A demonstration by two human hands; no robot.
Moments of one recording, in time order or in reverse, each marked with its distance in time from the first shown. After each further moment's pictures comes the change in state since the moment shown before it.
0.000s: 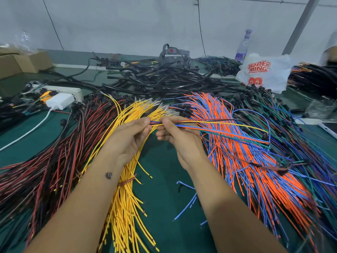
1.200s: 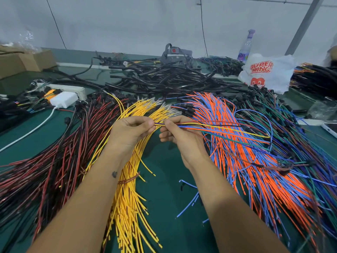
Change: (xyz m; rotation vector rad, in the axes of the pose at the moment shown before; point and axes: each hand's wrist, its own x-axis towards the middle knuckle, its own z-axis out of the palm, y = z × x) left_hand 0.005 -0.006 -0.009 0.234 -0.044 0.281; right_hand 0.000 -0.001 0.001 -0.125 0.025 0.040
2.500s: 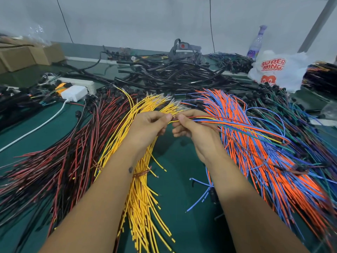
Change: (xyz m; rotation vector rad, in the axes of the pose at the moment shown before) left_hand -0.005 0.006 0.008 0.313 -0.113 0.055; right_hand 0.005 -0.004 -0.008 0.001 -0.087 -0.060
